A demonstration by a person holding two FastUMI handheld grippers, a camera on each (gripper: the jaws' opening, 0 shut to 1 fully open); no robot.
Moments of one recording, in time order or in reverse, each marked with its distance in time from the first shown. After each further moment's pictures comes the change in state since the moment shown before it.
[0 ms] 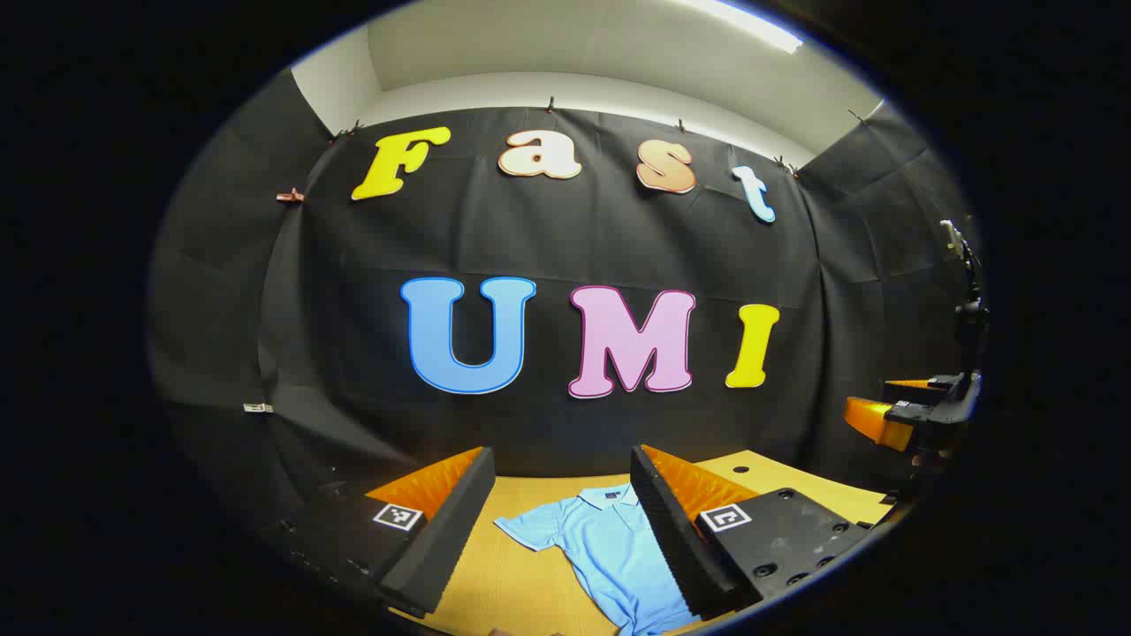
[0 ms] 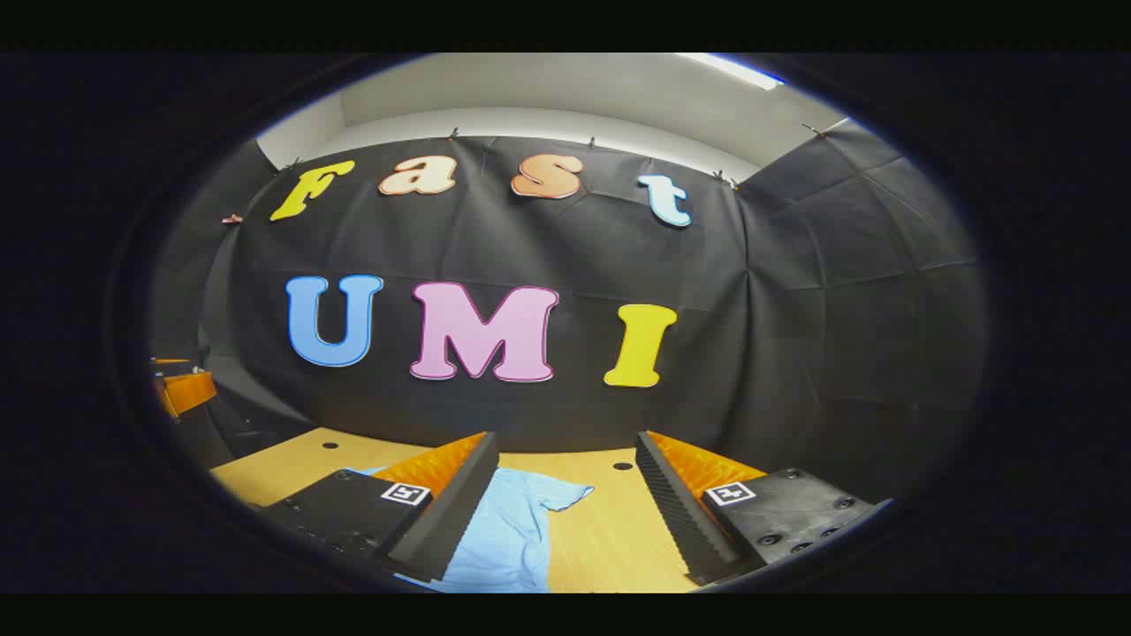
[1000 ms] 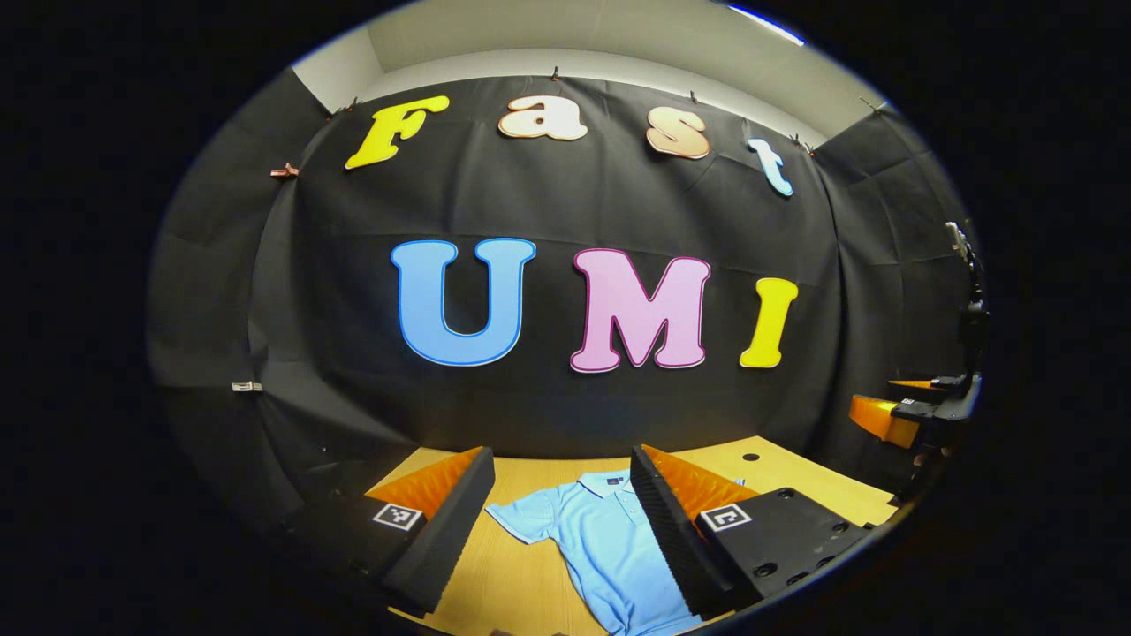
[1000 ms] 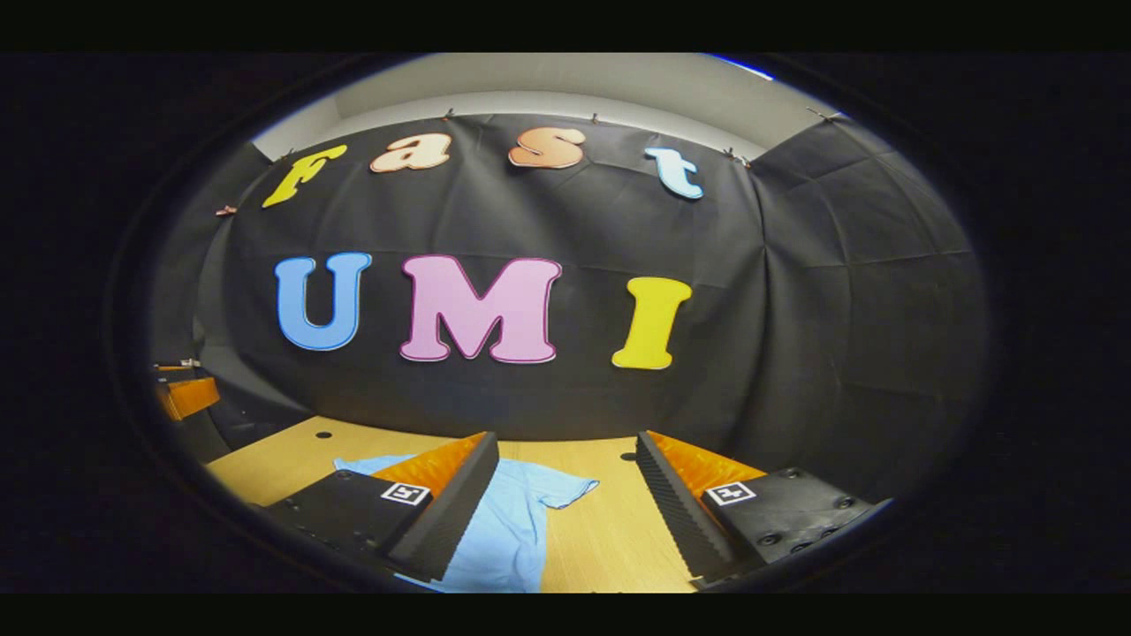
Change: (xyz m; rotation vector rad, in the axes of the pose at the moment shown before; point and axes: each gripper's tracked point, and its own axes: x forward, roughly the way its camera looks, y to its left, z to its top) left arm 0.049 -0.003 -0.035 -0.028 0.096 0.036; right arm 0.058 -0.005 -0.038 0.002 0.088 0.029
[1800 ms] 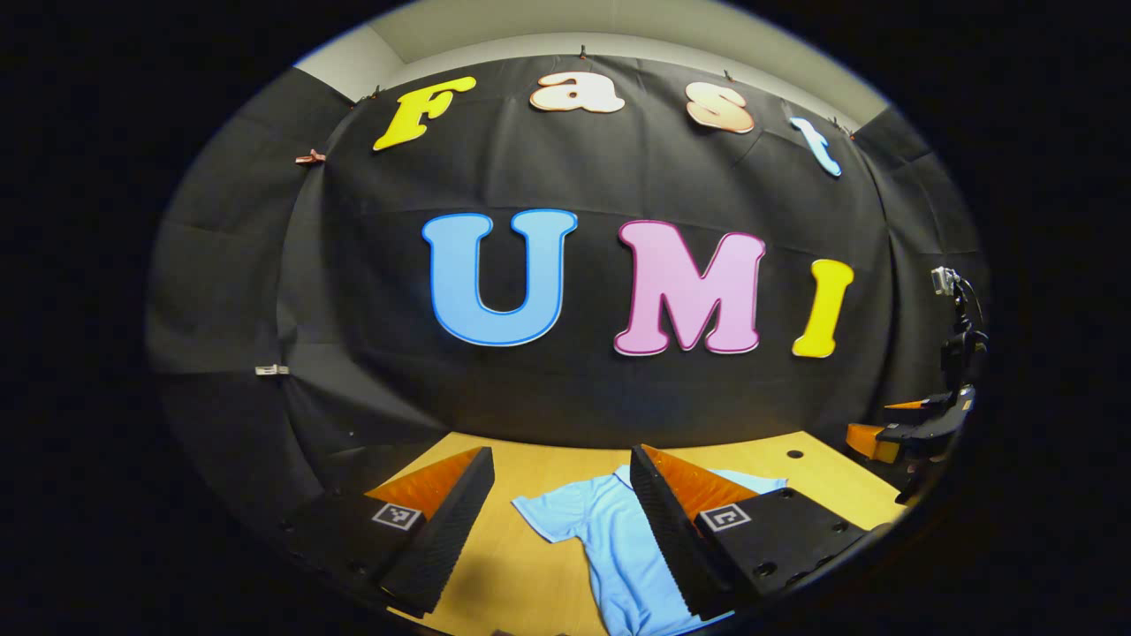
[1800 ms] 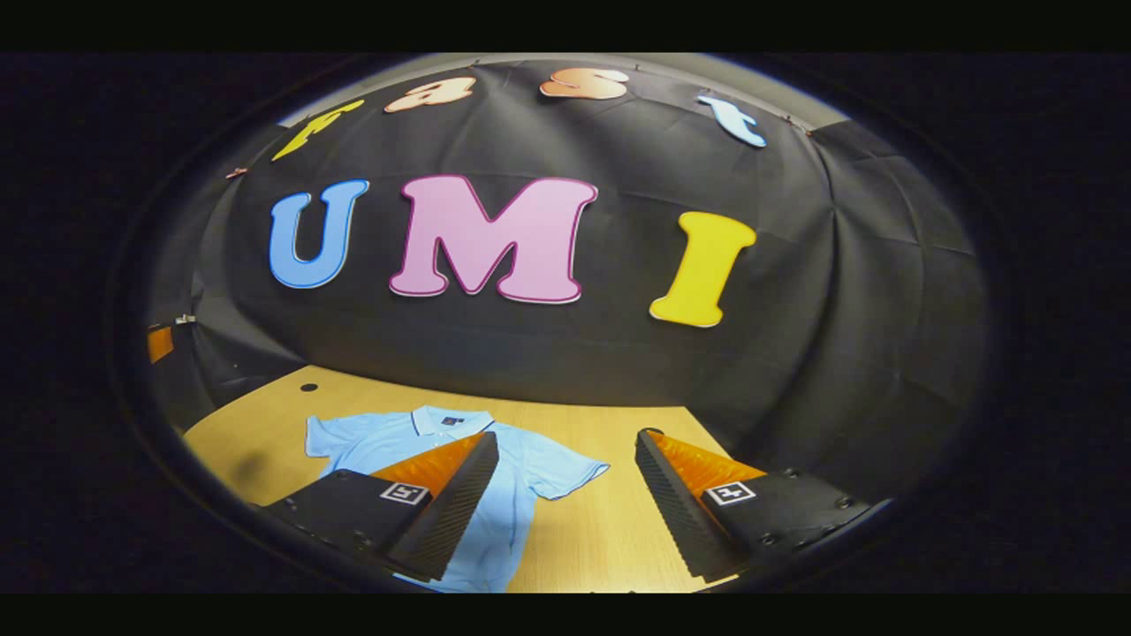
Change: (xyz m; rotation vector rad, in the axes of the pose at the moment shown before) left arm 0.048 0.031 -0.026 0.014 0.069 0.198; right arm 0.128 0.010 -0.085 -0.082 0.226 0.122
